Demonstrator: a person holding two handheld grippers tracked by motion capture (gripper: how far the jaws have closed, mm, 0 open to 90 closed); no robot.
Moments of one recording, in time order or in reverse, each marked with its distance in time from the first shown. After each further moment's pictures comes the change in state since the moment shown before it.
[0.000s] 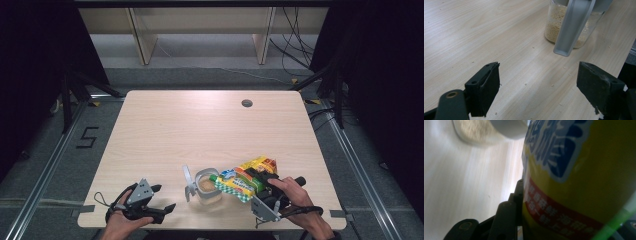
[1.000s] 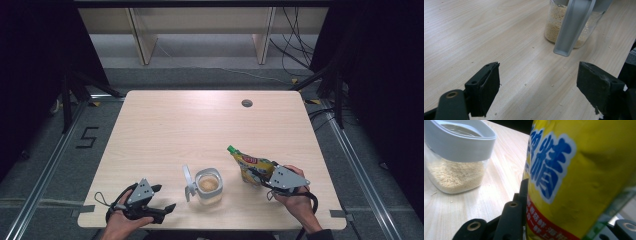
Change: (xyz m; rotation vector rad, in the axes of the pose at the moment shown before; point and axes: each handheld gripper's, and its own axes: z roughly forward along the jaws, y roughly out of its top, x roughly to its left) left arm -0.002 0.000 0.002 -0.008 -0.009 -0.021; right arm 0.007 -0.062 0.023 -0.237 0.011 0.758
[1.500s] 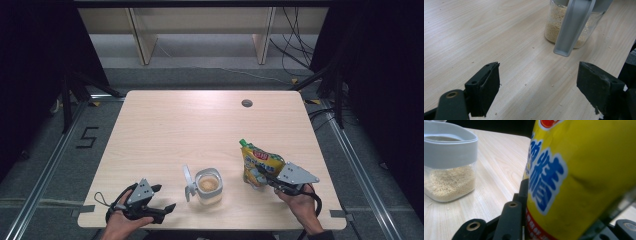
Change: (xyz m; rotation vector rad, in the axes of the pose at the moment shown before) left arm -0.002 0.000 0.001 -0.022 -0.003 -0.018; right arm -0.007 -0.013 -0.011 -0.006 -0.057 0.189
